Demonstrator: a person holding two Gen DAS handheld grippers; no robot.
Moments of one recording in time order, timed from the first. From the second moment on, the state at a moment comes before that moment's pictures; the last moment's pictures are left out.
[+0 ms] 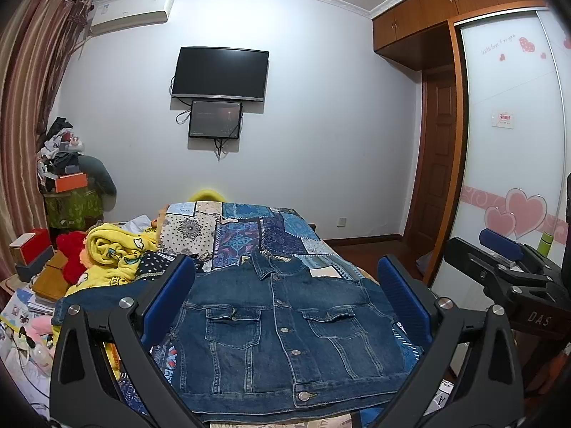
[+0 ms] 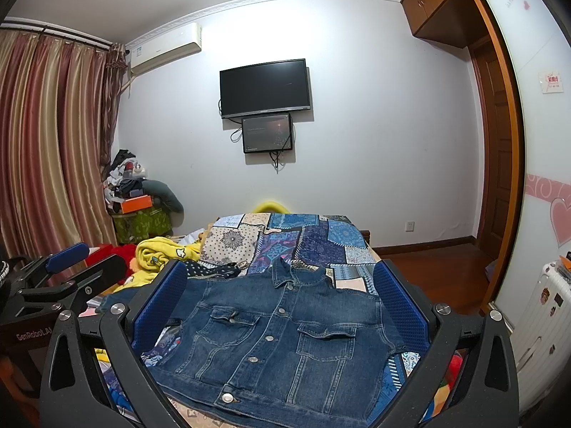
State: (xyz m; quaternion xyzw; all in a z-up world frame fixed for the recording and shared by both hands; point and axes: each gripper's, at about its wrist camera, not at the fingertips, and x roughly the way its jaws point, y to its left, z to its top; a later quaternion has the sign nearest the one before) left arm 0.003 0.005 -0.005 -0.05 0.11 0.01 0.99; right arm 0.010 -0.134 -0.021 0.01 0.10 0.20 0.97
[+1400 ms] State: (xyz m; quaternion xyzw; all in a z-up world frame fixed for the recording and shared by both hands) left arm 0.005 0.007 -0.005 -0.05 0.11 0.01 0.99; right arm 0.009 -0.133 -0.021 0.01 0.11 0.20 0.97
